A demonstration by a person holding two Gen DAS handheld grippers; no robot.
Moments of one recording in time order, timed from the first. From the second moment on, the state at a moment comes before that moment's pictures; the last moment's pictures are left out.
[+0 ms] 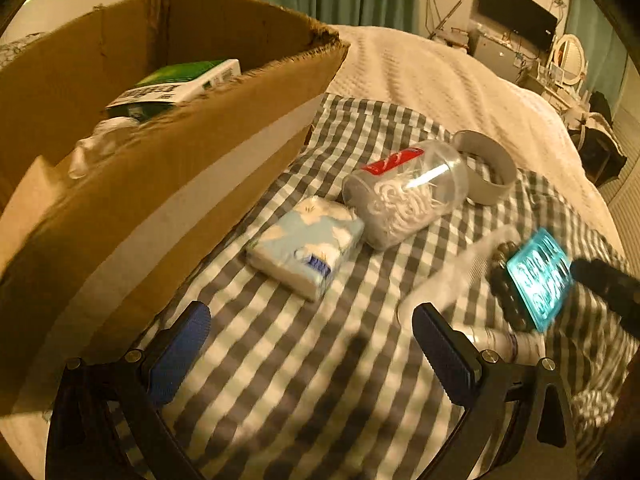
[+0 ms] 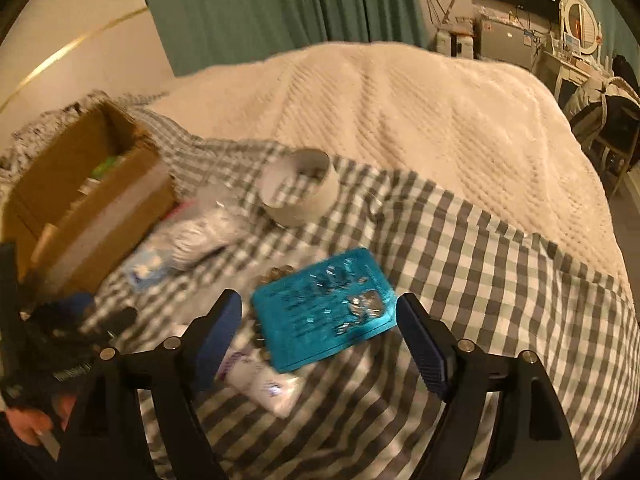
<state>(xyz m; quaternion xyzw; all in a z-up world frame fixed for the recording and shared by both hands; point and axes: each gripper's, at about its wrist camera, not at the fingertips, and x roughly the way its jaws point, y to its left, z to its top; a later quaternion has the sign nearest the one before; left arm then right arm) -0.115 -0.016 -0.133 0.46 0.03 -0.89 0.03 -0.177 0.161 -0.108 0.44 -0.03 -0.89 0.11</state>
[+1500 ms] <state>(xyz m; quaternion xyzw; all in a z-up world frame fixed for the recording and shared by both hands) -0.065 -0.028 -0.132 0.49 -0.01 -0.87 0.01 -0.162 0.190 -0.109 0.48 -0.15 -0.86 0.11</state>
